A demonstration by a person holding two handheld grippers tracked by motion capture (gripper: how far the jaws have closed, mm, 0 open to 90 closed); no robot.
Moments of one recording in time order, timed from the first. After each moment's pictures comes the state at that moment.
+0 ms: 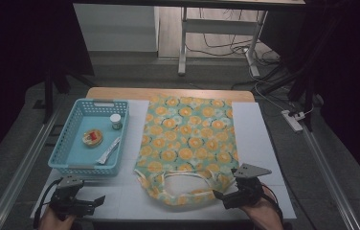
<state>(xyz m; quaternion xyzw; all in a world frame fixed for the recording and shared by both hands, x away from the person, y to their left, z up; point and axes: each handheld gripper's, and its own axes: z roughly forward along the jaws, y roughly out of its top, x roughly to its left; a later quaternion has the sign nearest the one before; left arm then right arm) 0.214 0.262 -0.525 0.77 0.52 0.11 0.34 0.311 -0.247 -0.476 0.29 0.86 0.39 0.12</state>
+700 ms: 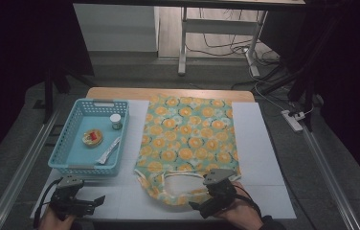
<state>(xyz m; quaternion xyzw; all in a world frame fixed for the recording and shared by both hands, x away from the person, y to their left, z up) 0.215 0.262 -0.525 0.77 0.52 0.11 0.34 0.301 -0.179 -0.486 0.19 0.91 0.36 0.07</state>
